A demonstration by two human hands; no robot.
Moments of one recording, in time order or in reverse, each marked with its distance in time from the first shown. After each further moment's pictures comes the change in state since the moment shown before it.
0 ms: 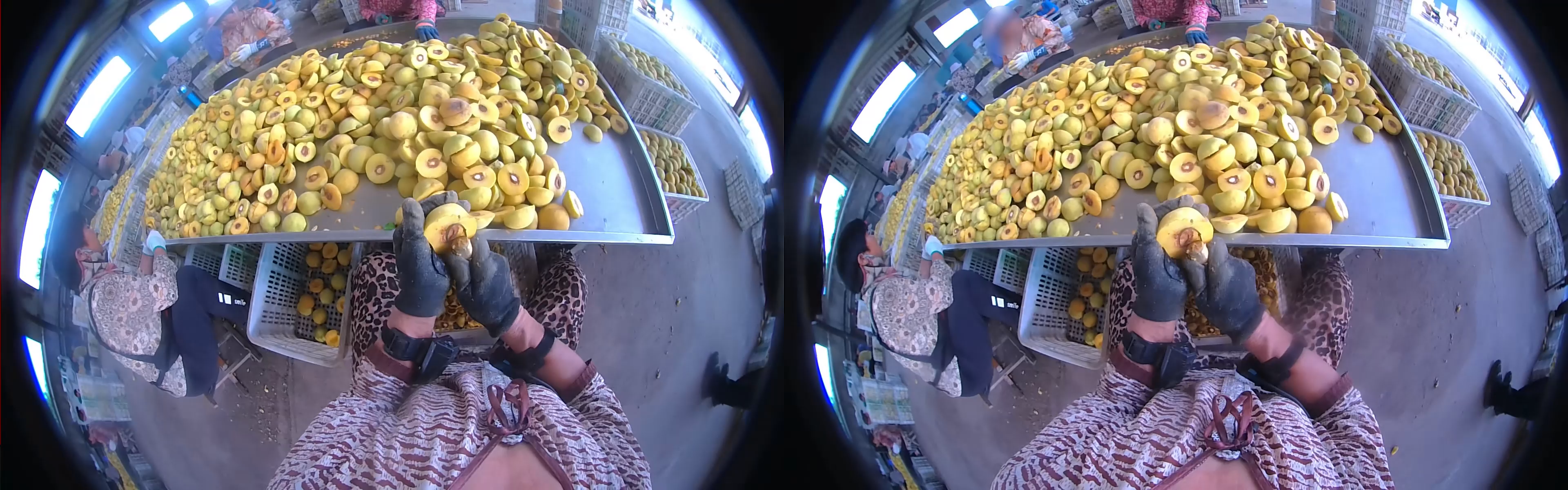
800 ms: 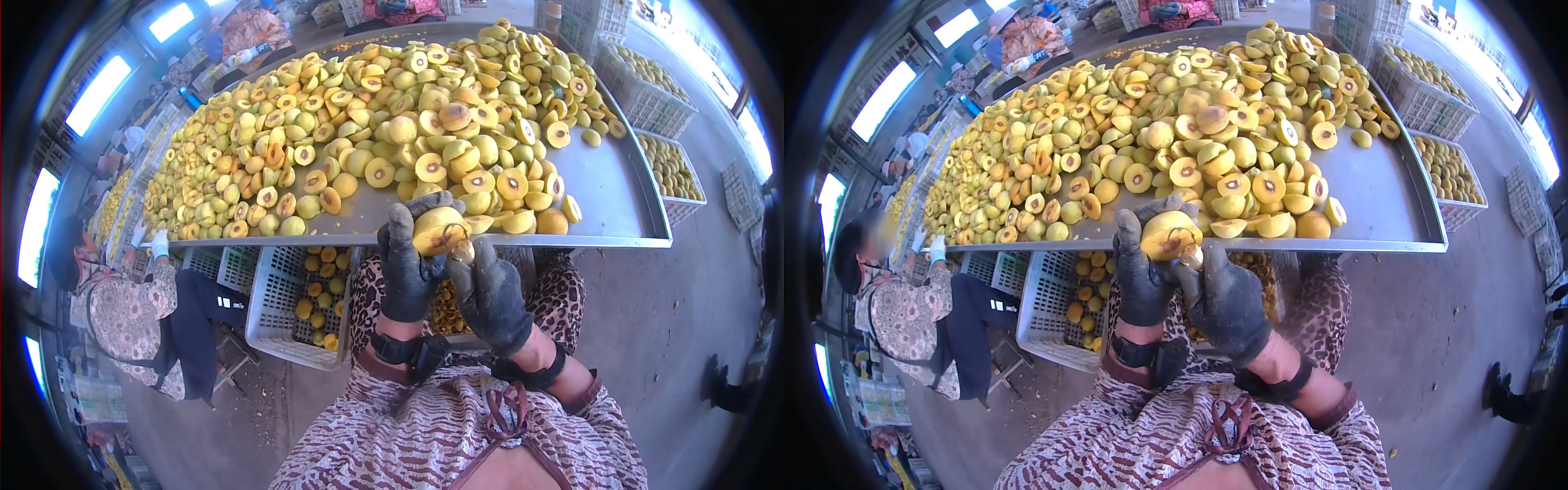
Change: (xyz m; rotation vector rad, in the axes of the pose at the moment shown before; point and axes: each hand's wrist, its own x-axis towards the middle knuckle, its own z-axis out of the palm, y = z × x) left_hand -0.005 0.030 0.004 0.094 -0.134 0.076; right_hand 0.005 -0.033 -0.016 -0.013 0.048 -0.018
